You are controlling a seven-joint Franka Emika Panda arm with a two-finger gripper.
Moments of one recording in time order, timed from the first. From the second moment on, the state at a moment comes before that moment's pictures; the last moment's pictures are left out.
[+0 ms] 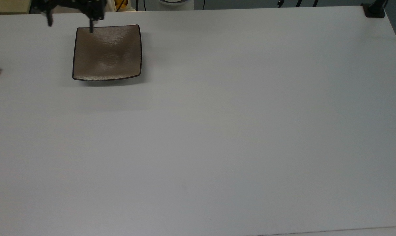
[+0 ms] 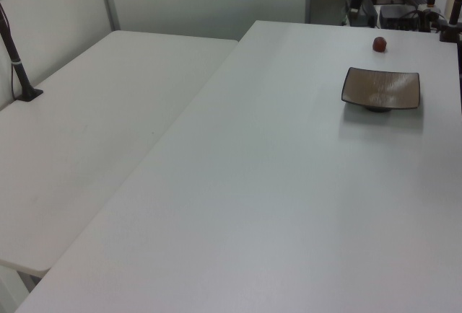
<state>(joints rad) -0.03 -0.03 -0.17 -1.84 -0.22 2.06 -0.28</state>
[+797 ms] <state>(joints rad) -0.24 0.21 -0.22 -1.85 -0.64 2.34 -1.13</state>
